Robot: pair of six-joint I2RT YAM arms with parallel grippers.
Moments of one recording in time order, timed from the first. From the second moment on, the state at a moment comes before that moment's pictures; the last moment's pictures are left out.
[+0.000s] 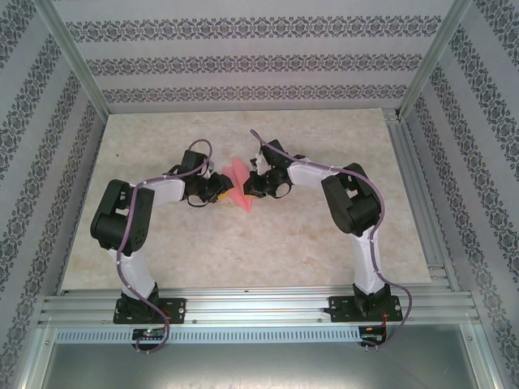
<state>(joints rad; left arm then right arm) -0.29 1.82 0.98 -0.09 0.53 -0.90 0.54 2.15 1.44 -0.35 -0.65 0.56</state>
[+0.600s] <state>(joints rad) -0.40 1.62 0.64 0.29 0.62 -1.02 0.53 2.04 1.31 -0.14 -0.71 0.72</state>
